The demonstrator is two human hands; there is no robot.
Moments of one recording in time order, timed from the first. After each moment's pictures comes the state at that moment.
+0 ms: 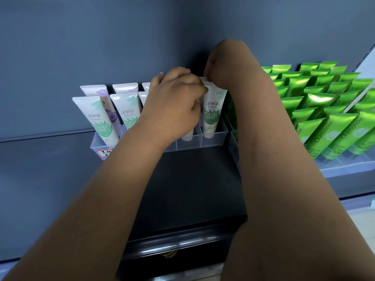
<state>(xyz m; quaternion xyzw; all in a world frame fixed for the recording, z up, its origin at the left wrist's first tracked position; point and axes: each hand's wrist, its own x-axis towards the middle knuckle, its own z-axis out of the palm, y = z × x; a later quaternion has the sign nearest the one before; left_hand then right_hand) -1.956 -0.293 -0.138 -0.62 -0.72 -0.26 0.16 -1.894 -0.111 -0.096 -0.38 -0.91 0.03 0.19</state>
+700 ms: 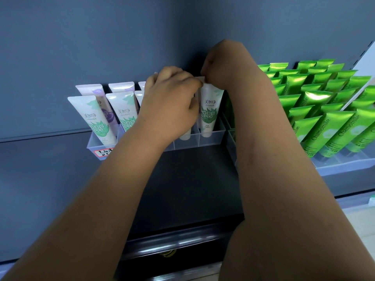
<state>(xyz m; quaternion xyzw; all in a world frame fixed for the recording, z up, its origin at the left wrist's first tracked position) -1.952 -0.292 -0.140 -0.59 -0.75 -0.25 0.18 -1.888 -0.118 -0.097 -0.38 -0.91 0.05 0.18</state>
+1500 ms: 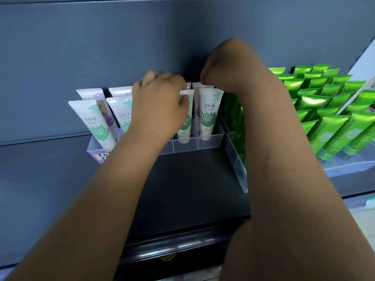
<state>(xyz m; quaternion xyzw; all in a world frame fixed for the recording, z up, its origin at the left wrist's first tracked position) -1.961 -0.295 -0.136 -0.51 -0.80 -0.24 0.19 -1.863 -0.150 -0.075 -0.37 -0.91 0.04 0.20</state>
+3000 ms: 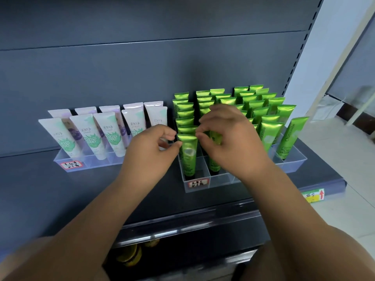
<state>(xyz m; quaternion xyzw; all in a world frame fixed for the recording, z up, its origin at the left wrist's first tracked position) -1.821 -0.309 -0.155 -0.46 -0.74 -0.48 -0.02 -1.664 -0.177 -0.133 -0.14 -0.88 0.08 0.44</state>
